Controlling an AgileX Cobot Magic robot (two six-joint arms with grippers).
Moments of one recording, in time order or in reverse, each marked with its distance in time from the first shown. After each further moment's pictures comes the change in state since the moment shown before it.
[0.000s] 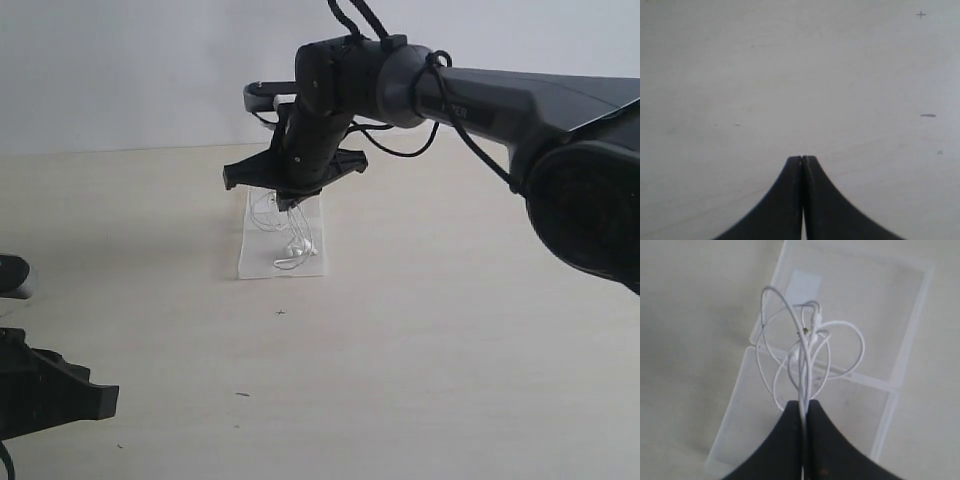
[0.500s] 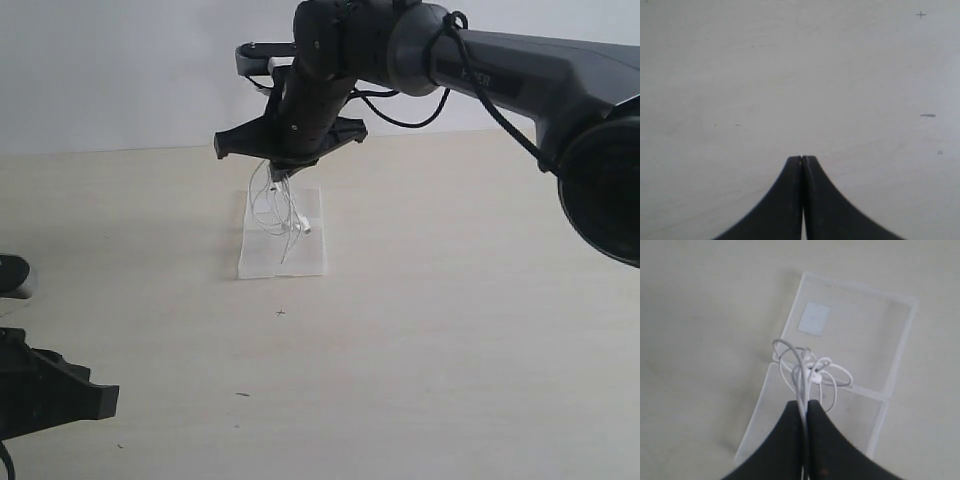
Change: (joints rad) left arm 0.000 0.000 0.000 0.000 0.000 0.000; right arm 0.006 -0.083 0.000 -0.016 0.011 -0.002
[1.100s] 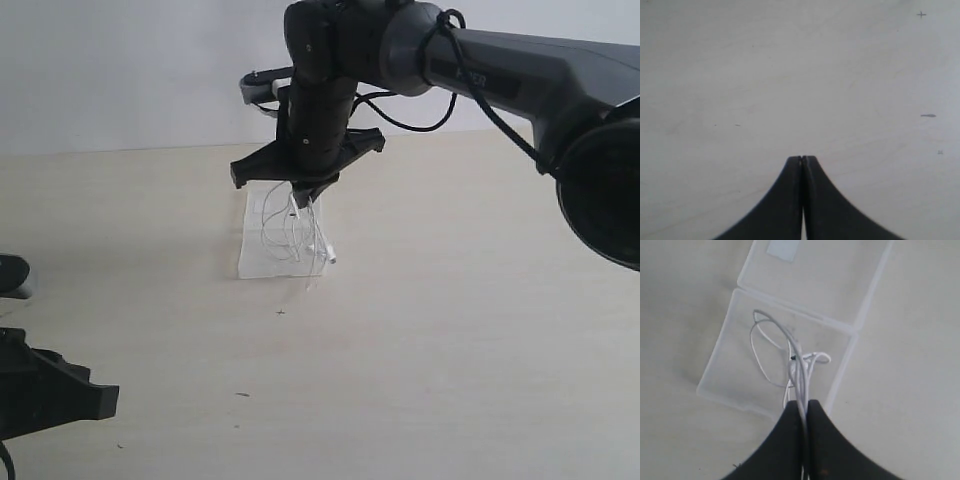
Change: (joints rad) left arm 0.000 0.000 0.000 0.000 0.000 0.000; right arm 0.022 -0.009 0.000 -0.088 0.210 -0.004
